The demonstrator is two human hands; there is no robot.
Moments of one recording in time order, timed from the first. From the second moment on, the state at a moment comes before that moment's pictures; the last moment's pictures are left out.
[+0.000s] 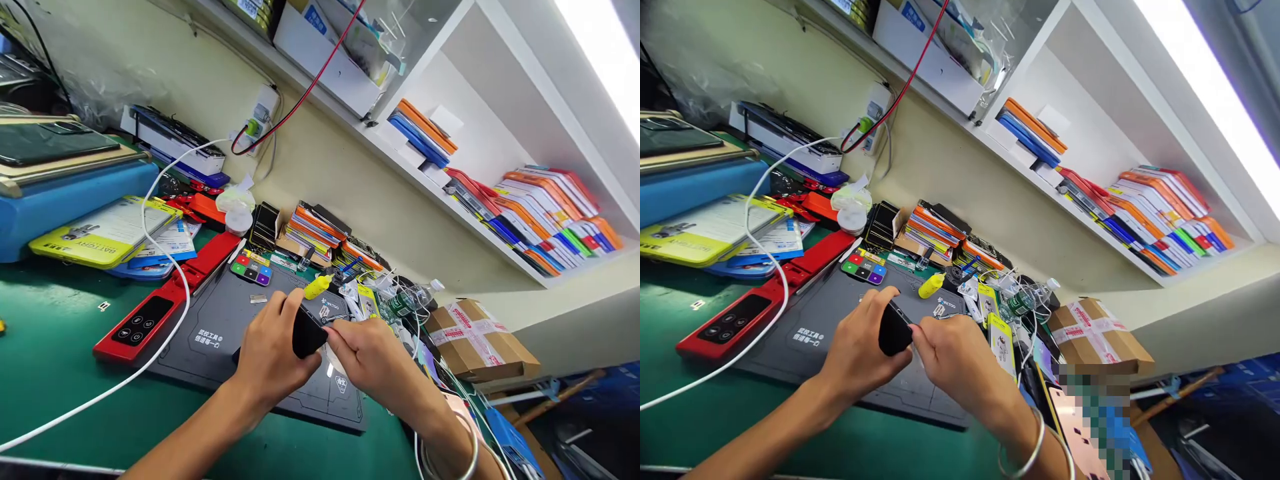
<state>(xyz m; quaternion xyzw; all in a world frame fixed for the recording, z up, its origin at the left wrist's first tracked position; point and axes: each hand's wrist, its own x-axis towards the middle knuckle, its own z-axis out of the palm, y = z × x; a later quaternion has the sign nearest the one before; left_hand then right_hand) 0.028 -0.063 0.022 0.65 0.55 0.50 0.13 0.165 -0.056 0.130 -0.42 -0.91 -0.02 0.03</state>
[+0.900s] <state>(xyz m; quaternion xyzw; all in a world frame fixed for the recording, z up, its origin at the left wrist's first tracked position) 0.027 -0.054 0.024 0.67 0.55 0.47 0.16 0.145 -0.008 0.160 -0.31 -0.94 0.08 -0.11</state>
